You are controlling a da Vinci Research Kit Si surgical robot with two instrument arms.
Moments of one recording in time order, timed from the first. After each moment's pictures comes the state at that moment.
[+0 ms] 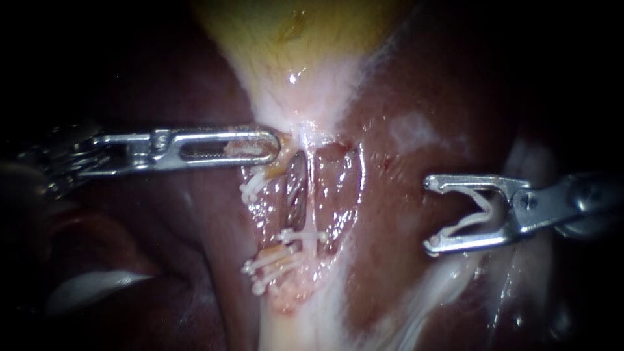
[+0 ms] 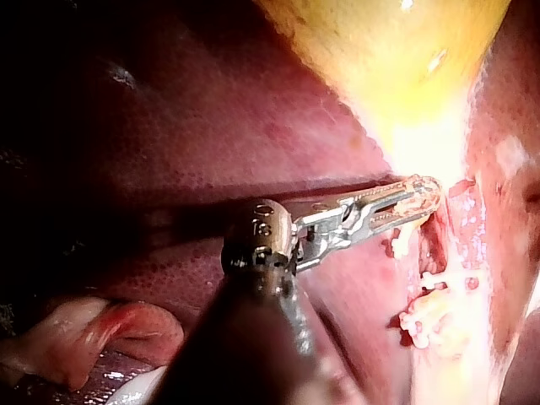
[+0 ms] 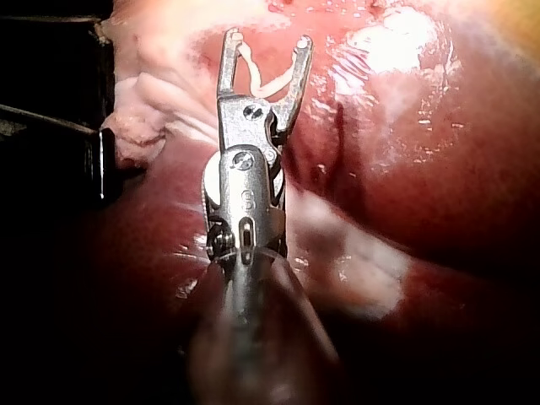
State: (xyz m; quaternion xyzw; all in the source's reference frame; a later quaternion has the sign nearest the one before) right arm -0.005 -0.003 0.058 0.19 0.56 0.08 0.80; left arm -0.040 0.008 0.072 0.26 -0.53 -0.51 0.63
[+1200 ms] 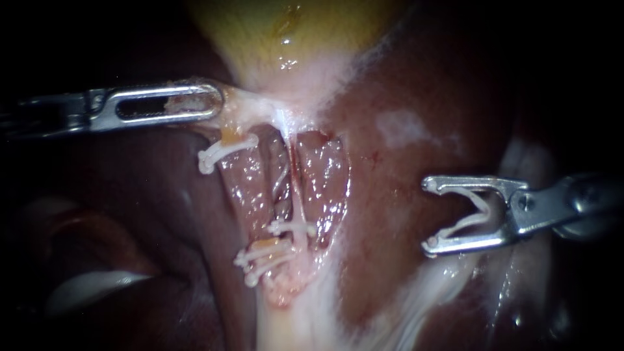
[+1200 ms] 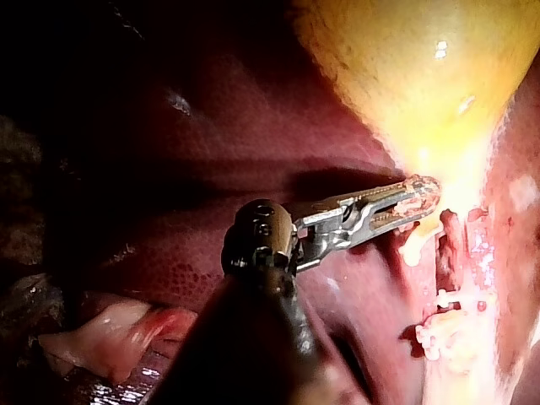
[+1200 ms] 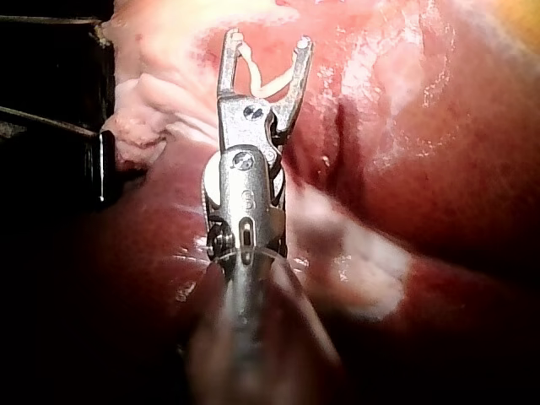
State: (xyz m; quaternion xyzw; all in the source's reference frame) right arm -0.004 -0.003 0.058 0.18 0.56 0.08 0.80; left arm -0.033 0.012 0.066 0.25 -0.53 -0.53 0.61
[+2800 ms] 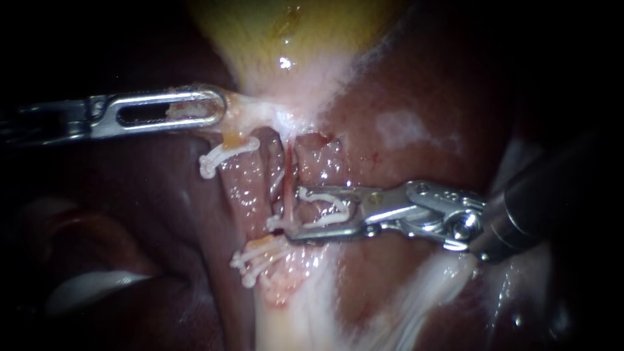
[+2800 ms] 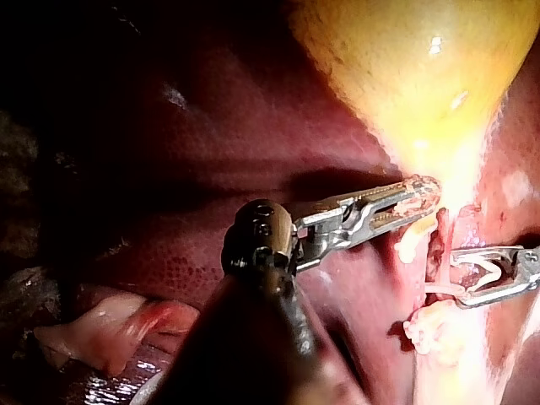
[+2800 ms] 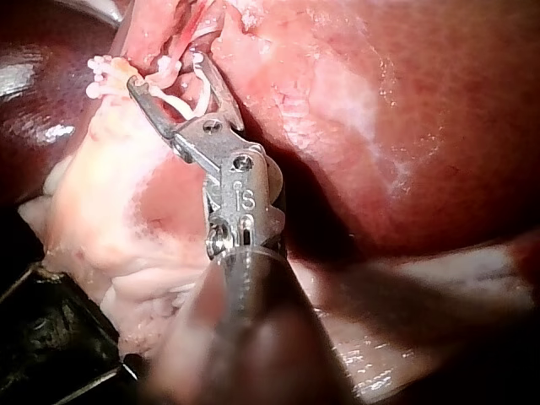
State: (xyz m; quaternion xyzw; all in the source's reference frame) right arm 0.012 -0.005 0.072 0.31 0.52 0.26 0.75; left arm -0.034 0.011 0.065 0.24 -0.53 -0.53 0.61
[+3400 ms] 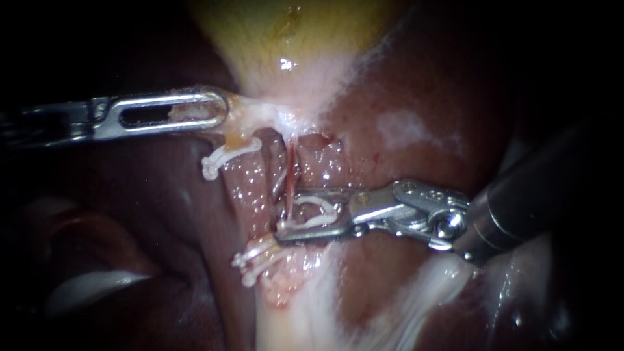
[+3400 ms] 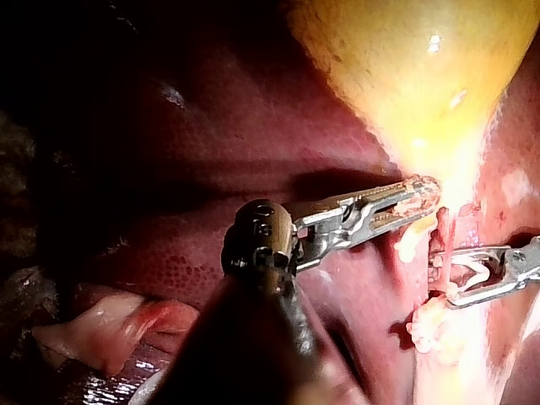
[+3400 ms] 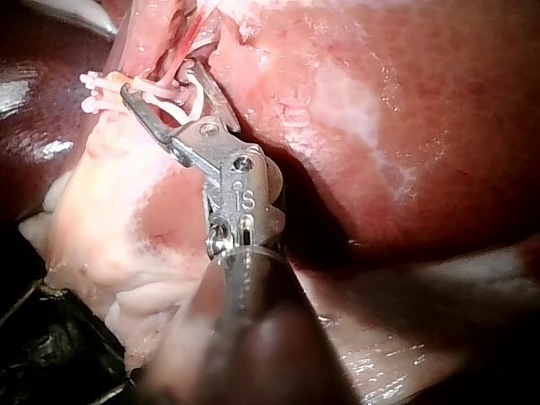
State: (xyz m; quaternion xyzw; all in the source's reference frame) right arm 0.013 -0.005 0.073 0.32 0.52 0.26 0.74; left arm -0.034 0.011 0.065 0.24 -0.53 -0.53 0.61
